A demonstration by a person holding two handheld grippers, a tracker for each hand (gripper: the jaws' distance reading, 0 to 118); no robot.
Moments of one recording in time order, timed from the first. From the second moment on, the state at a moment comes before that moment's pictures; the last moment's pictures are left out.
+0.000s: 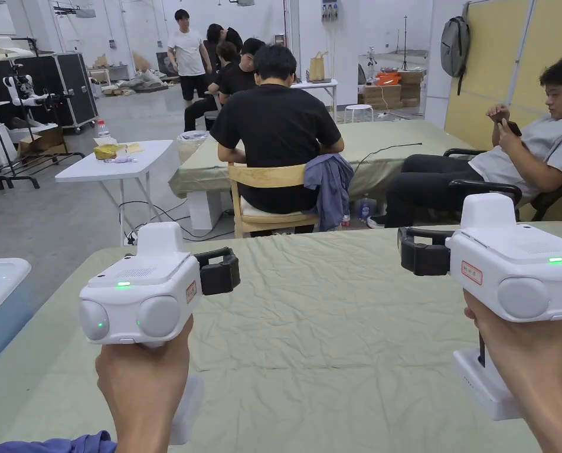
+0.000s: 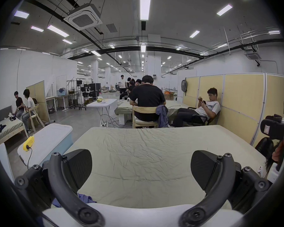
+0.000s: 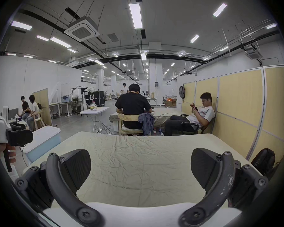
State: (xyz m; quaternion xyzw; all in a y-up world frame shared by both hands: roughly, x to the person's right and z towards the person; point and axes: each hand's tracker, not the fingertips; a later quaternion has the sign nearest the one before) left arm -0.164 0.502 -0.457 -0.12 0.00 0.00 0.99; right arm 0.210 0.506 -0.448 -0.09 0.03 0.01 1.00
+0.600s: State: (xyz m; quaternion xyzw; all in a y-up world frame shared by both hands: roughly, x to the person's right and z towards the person) left arm -0.166 0.504 -0.455 -0.12 -0.02 0.01 0.99; right arm 0.205 0.509 -0.448 -0.08 0.03 0.02 1.00
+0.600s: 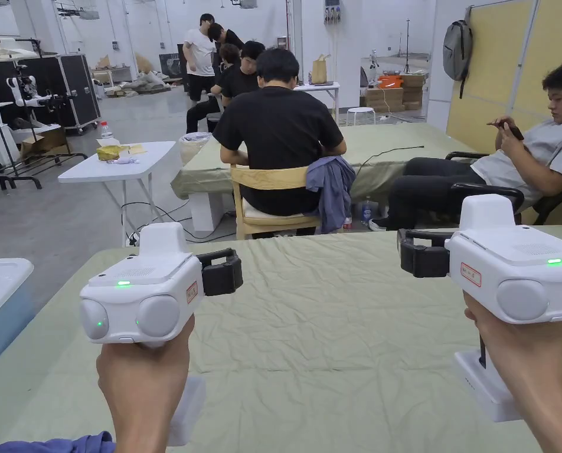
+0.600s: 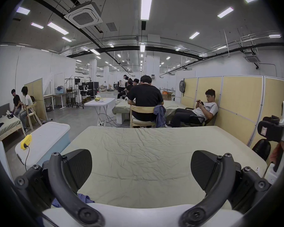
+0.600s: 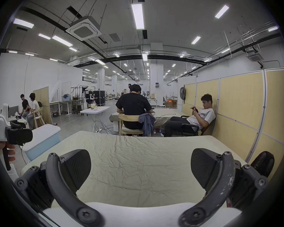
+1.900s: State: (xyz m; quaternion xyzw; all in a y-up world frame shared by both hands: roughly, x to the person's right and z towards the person) left arm -0.166 0.504 -0.457 -0.12 -0.02 0.00 0.99; right arm 0.207 0.504 -0.451 -0.09 0.02 0.01 1.00
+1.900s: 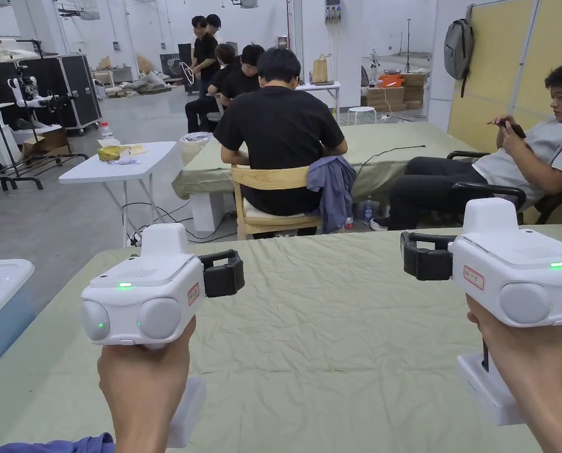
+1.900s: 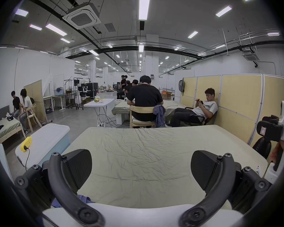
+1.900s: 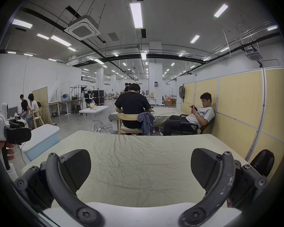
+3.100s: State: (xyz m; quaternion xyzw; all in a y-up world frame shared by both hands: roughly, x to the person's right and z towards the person) left arm -0.147 0.503 -0.447 -0.16 0.04 -0.01 0.99; right arm 0.198 0.496 -0.453 -0.11 0.04 0.02 0.99
